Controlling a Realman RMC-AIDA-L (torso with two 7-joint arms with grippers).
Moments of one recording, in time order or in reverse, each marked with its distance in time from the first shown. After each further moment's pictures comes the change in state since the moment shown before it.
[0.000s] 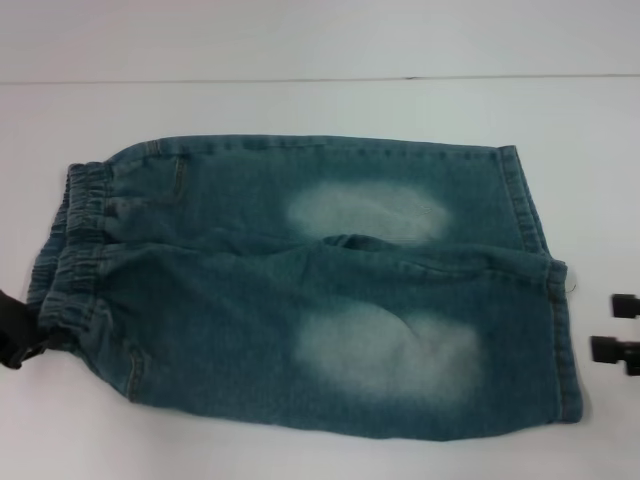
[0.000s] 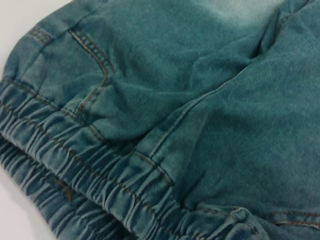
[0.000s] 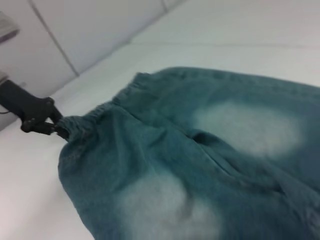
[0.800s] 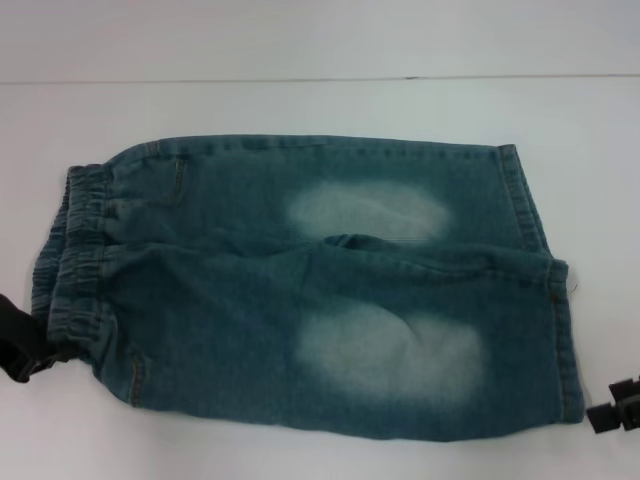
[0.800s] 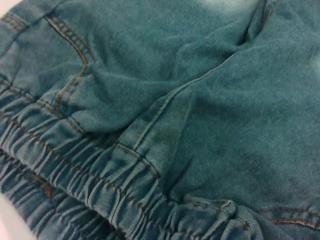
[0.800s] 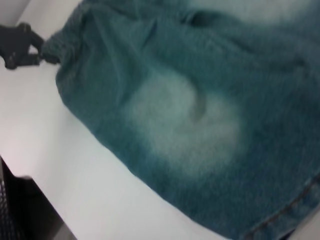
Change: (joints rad) left arm 0.008 -0.001 0.051 -0.014 0.004 0.002 -0.019; right arm 0.138 -0.051 -0.178 0.023 -0.276 -0.078 0.421
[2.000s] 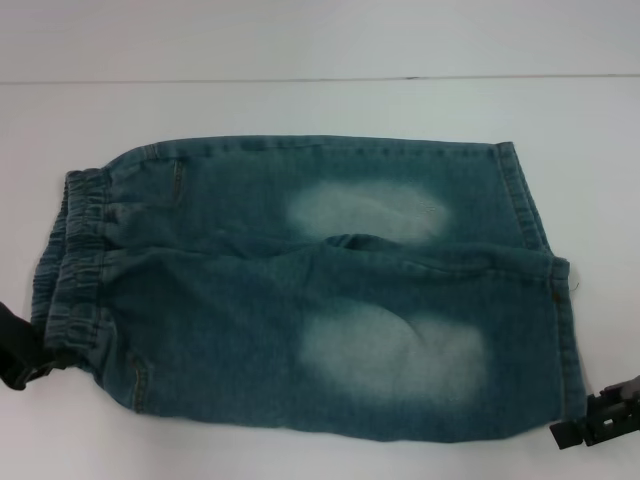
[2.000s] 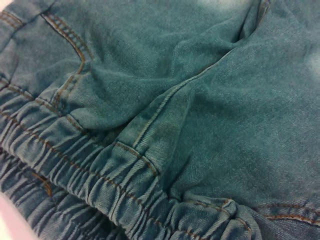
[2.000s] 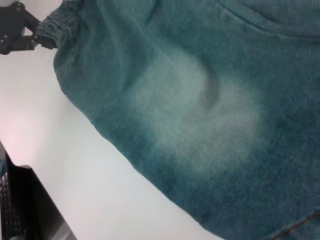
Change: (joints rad) left arm 0.013 -0.002 -0.008 0.021 -0.006 0.032 0.001; right arm 0.040 0.008 0.002 0.169 -0.038 0.102 -0.069
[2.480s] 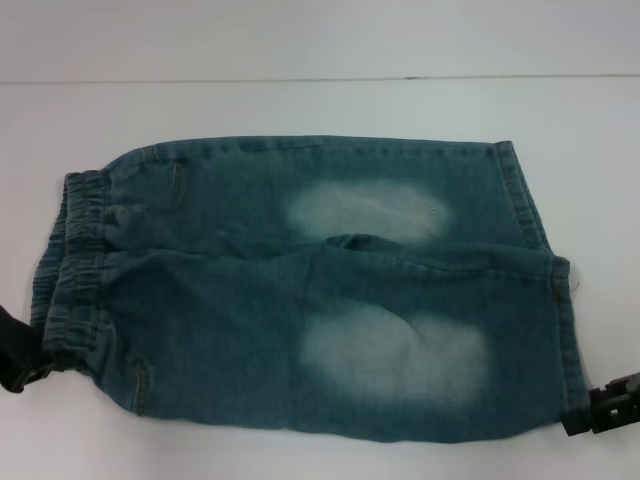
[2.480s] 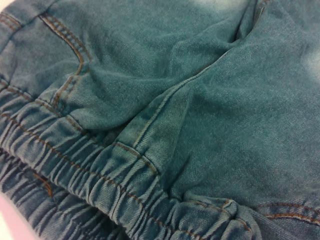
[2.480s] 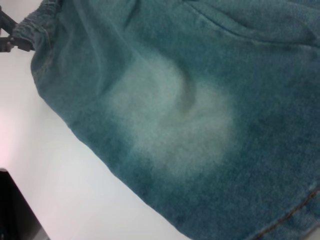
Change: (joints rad) left arm 0.007 0.000 -0.002 0.007 -0.005 0.009 0.004; right arm -0.005 -0.006 -0.008 -0.003 -0.004 0.045 -0.007
